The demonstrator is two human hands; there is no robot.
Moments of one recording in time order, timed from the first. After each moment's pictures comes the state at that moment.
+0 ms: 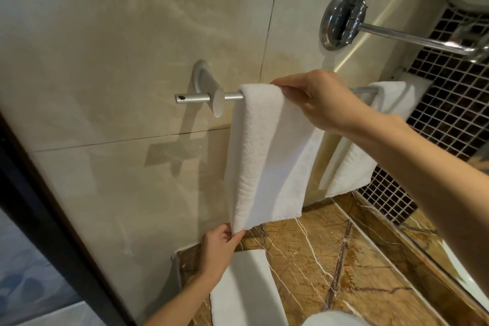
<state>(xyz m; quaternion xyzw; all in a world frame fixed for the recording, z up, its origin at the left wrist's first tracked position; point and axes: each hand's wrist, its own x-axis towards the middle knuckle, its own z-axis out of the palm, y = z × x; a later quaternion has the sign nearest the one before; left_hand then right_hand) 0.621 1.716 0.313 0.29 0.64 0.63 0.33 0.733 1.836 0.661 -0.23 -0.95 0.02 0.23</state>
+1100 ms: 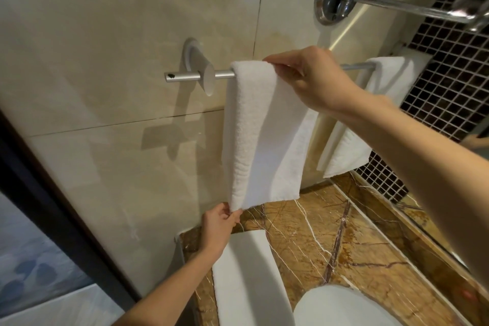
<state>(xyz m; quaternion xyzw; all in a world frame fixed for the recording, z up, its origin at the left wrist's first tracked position) 0.618 1.718 0.319 0.27 0.67 0.61 0.32 0.732 1.832 0.655 -0.23 -0.93 0.02 0.28</state>
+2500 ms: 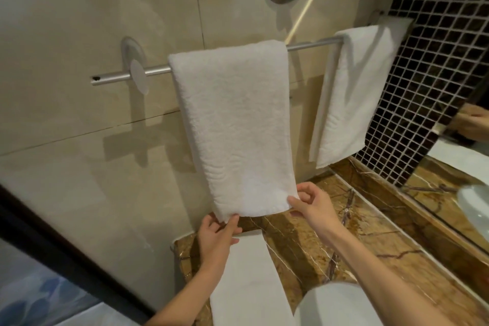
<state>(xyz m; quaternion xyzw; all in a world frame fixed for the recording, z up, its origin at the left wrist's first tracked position) 0.664 1.718 0.313 0.16 0.62 0.69 0.33 0.842 1.840 0.373 -0.42 -0.58 0.61 0.33</state>
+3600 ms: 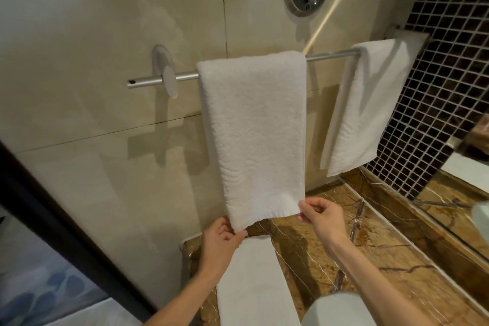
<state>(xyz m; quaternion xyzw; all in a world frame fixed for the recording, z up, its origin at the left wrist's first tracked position) 0.642 1.702 0.305 0.28 0.64 0.63 0.33 0.832 1.827 0.376 -0.49 -0.52 0.59 0.37</state>
